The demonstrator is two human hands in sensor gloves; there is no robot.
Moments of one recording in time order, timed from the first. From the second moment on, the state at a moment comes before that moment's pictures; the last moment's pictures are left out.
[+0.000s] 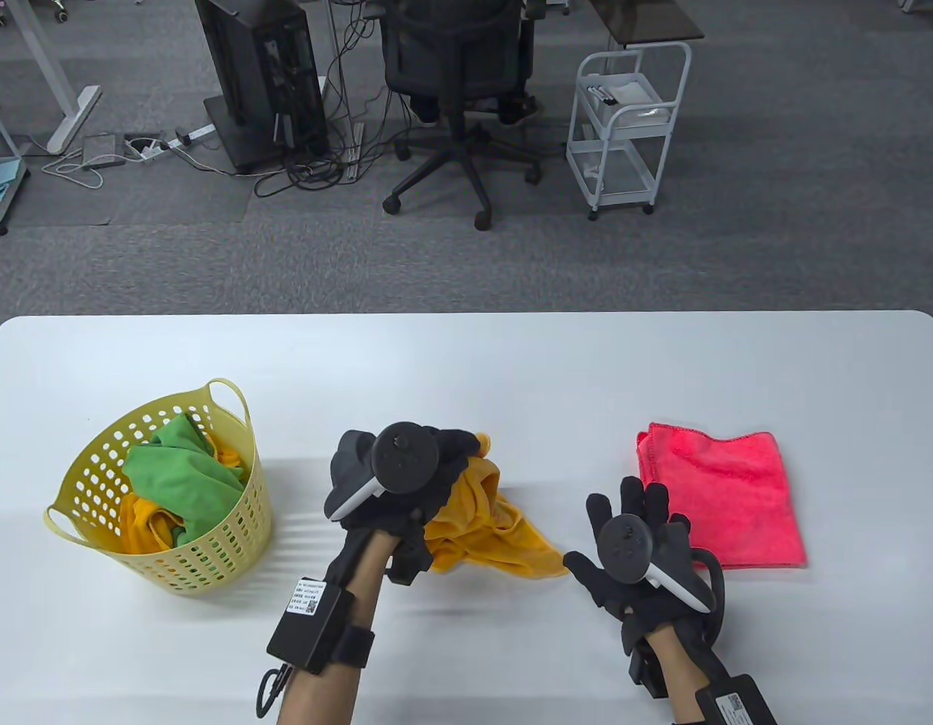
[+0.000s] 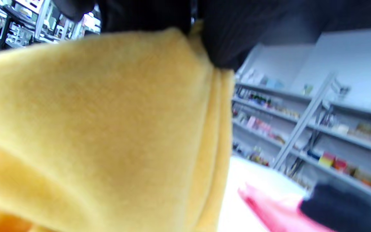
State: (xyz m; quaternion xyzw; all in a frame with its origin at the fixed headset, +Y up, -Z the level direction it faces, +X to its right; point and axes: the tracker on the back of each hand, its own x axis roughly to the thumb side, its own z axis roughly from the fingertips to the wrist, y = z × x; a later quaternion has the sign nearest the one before) left_hand -0.113 -0.658 -0.385 -0.01 -0.21 0.17 0.96; right_hand 0.172 -0.723 -0.316 0.05 0.12 0.99 0.10
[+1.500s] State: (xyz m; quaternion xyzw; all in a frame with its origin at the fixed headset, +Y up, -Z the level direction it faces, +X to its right) left_hand -0.121 -0.730 -0.452 -0.24 -0.16 0.11 0.95; right_hand 0.177 -0.724 -0.319 0.03 0.13 0.99 0.10
